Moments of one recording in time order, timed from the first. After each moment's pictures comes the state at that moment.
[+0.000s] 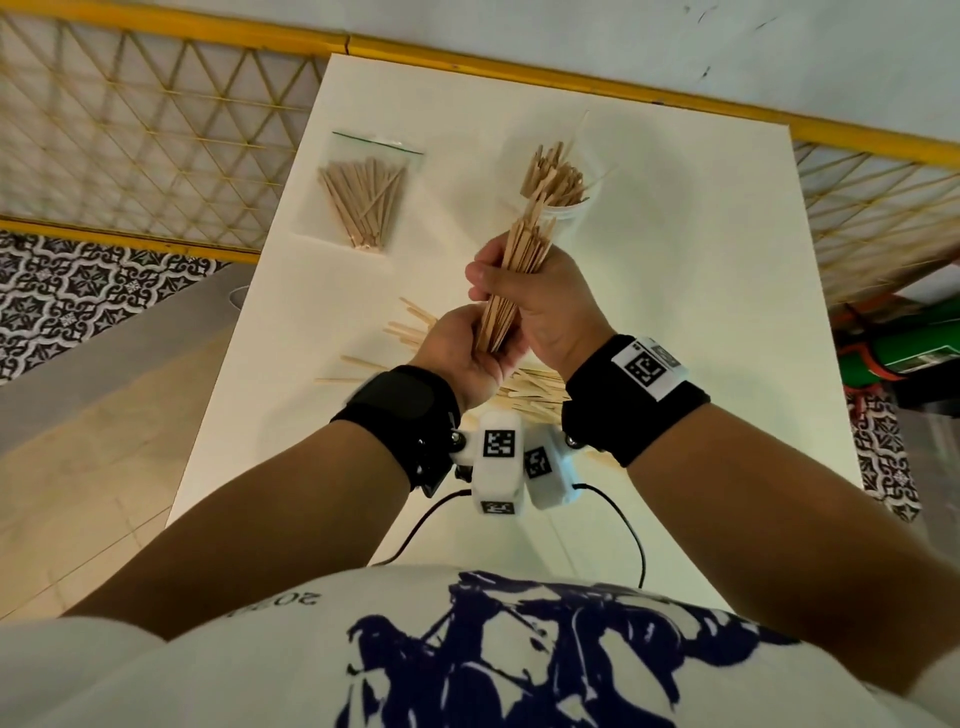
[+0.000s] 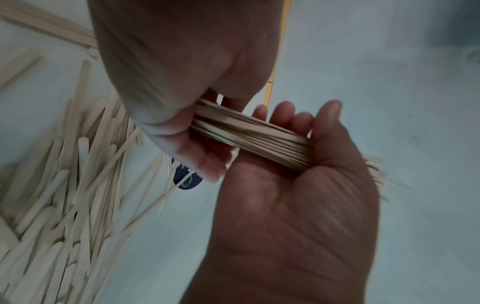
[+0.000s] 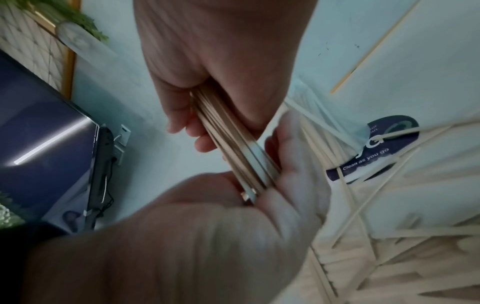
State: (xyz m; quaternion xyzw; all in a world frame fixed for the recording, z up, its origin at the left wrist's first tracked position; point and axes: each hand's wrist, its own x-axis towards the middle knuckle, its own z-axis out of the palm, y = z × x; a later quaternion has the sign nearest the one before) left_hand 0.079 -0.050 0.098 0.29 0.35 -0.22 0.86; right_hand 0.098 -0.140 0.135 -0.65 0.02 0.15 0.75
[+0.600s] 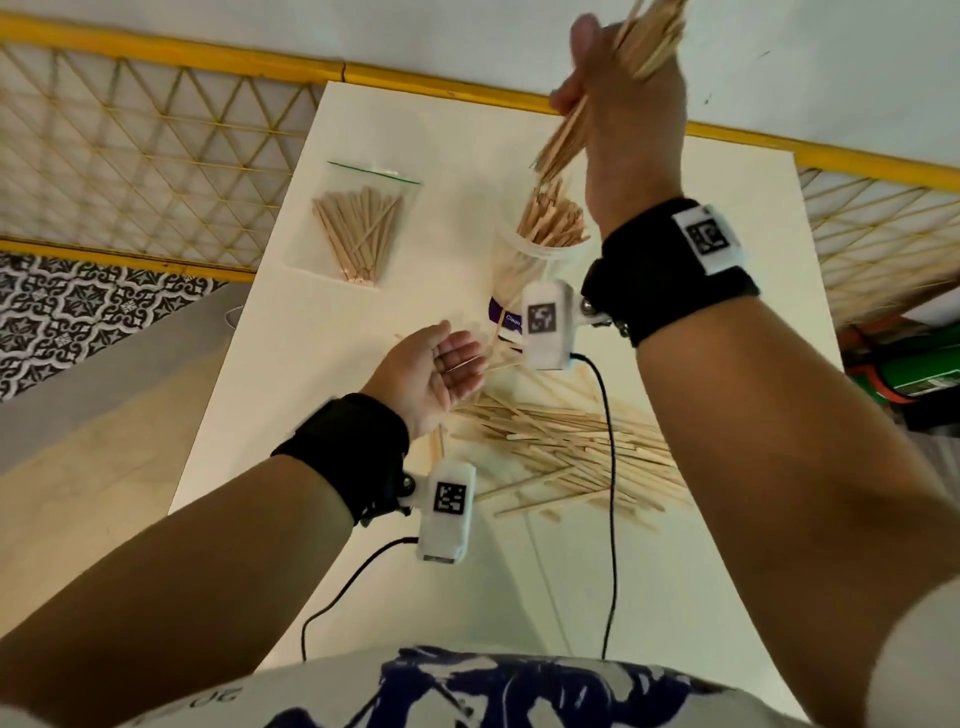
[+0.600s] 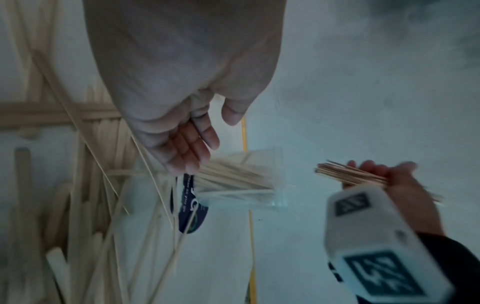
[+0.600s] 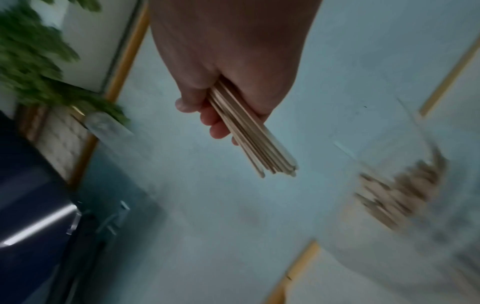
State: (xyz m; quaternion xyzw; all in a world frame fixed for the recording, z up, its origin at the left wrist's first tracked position) left_hand 0.106 -0.014 0.070 0.41 0.35 -0.22 0.81; right_hand 0.227 -0.157 0.202 -0.70 0.02 -0.13 0.70
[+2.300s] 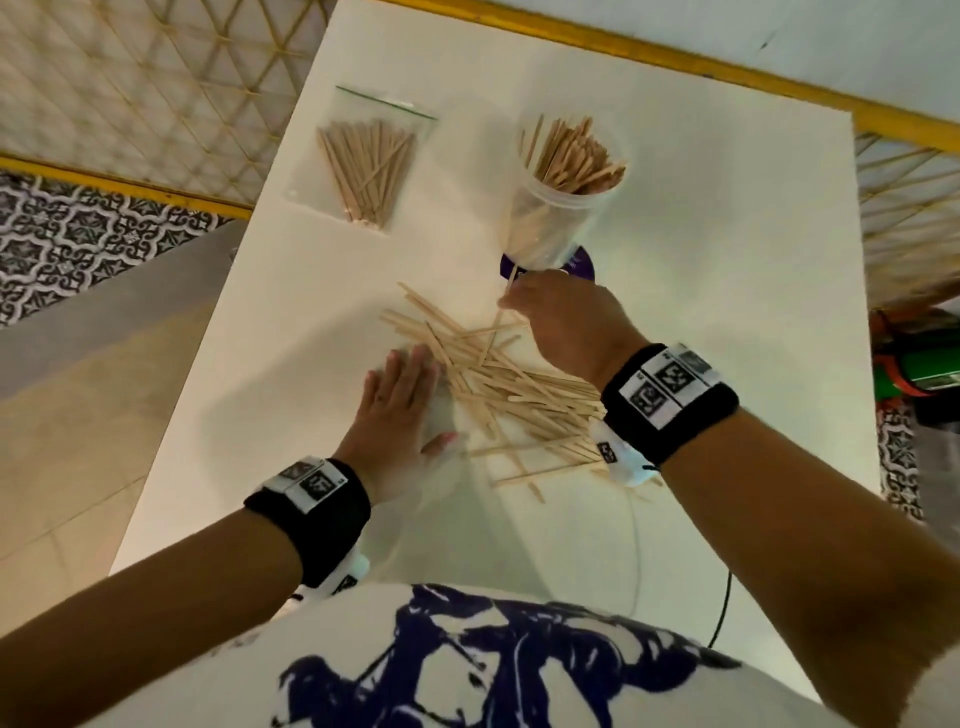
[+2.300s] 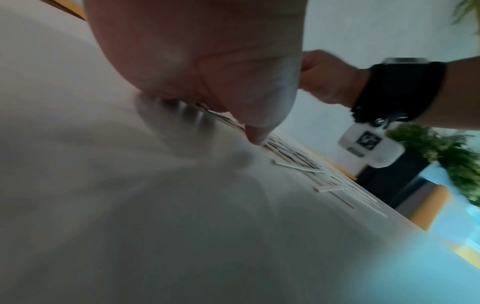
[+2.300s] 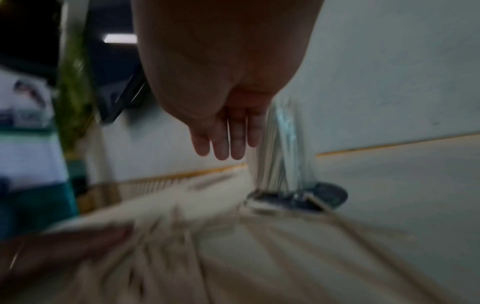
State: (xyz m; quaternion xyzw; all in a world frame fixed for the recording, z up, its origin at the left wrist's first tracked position) left_hand 0.004 0.022 -0.008 0.96 -0.09 -0.19 0.16; right_hand 0.143 -0.194 0.064 -0.92 -0.36 0.06 0.10
